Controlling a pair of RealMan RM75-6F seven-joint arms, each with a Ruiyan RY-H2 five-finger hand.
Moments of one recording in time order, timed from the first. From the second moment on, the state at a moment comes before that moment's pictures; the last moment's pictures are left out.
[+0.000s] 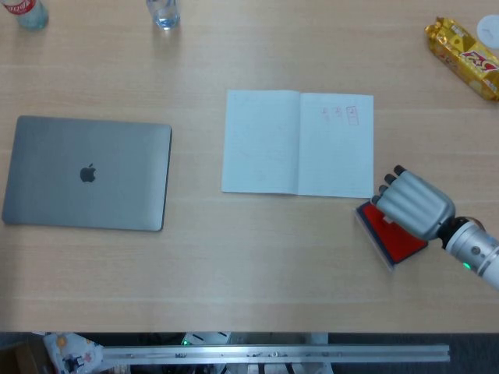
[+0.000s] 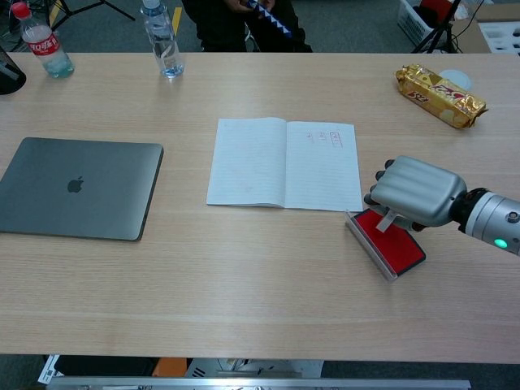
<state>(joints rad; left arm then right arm) -0.02 -1.08 0.01 -1.64 1.37 1.40 0.09 0.58 -1.39 -0.13 -1.49 -1.57 0.90 -0.64</state>
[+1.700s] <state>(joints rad) -0.02 -1.08 0.01 -1.65 1.36 1.38 0.09 0.73 -1.44 -0.01 -1.53 -1.25 0.78 -0.76</state>
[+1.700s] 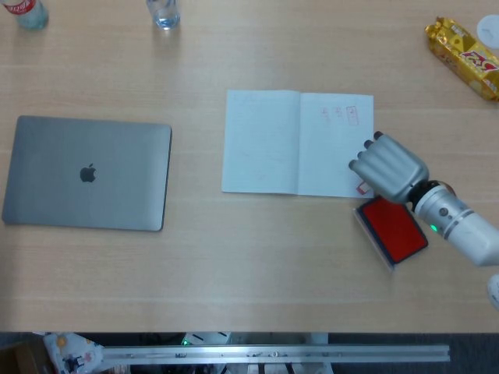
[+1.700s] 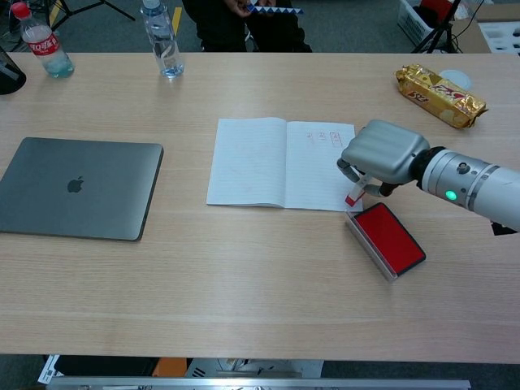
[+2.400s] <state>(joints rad) -0.02 -1.08 0.01 -1.64 1.35 1.37 0.08 0.76 -1.50 -0.03 -1.47 -1.22 0.79 -0.78</state>
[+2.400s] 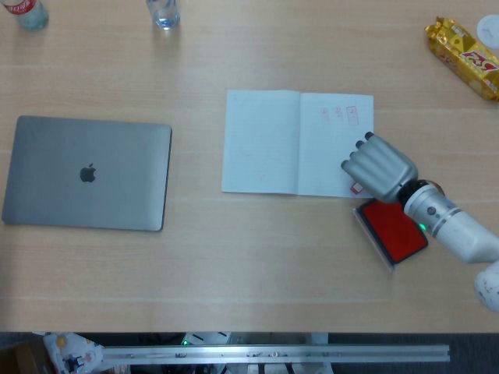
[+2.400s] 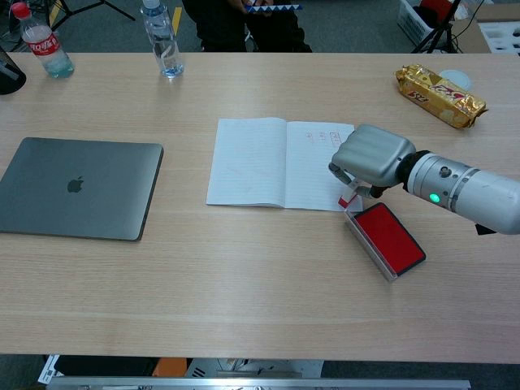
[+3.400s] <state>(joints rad) -0.02 -1.08 0.01 -1.62 1.35 1.36 0.07 0.77 -1.54 -0.06 -1.43 -1.23 0.81 -0.80</state>
